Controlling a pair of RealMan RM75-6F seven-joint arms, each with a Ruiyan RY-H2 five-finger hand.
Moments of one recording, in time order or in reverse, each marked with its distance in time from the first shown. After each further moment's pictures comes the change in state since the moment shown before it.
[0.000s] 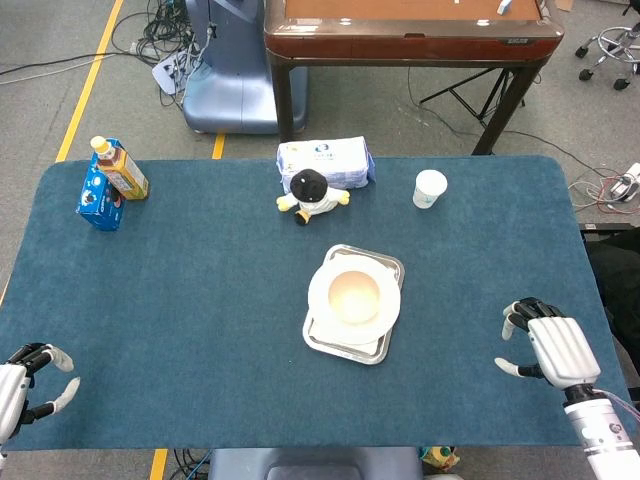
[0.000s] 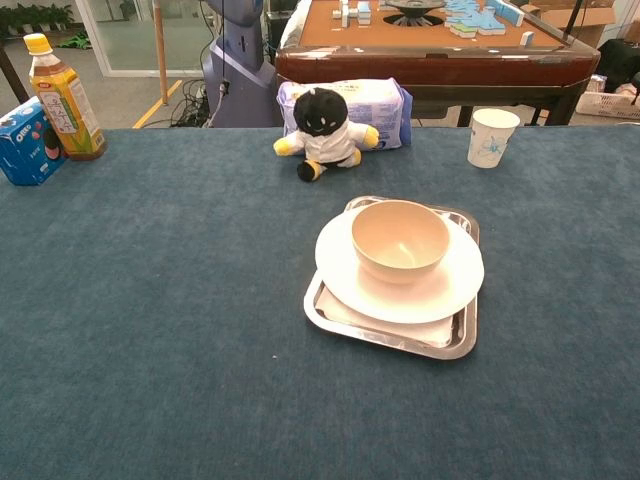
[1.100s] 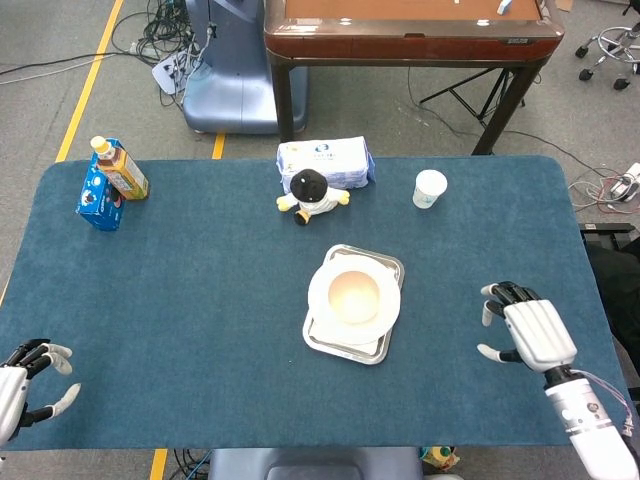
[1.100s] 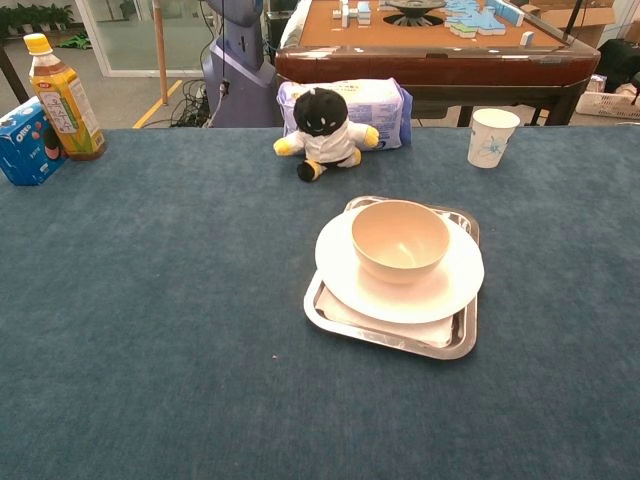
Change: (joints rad) left arm 0.001 0.020 0.014 -0.018 -0.015 -0.031 0.038; right arm 0.082 -0.028 0.045 0.021 -0.019 -0.052 -0.059
